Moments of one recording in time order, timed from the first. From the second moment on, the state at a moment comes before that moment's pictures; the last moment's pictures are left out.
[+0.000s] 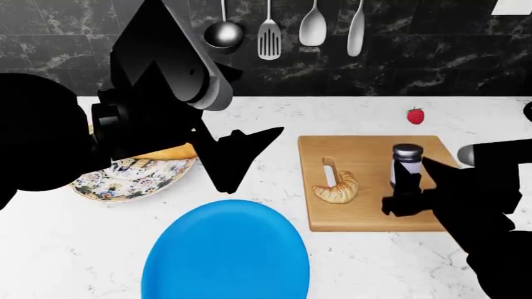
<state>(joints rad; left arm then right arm) -1.43 -0.71 0.69 0.37 -1.29 -1.02 0.08 0.40 0.69 0.08 -0.50 0.94 0.96 0.29</state>
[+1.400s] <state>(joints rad) -1.44 -0.72 0.70 0.37 -1.30 -1.01 0.07 0.31 0.73 0.08 -0.53 0.89 0.90 0.25</state>
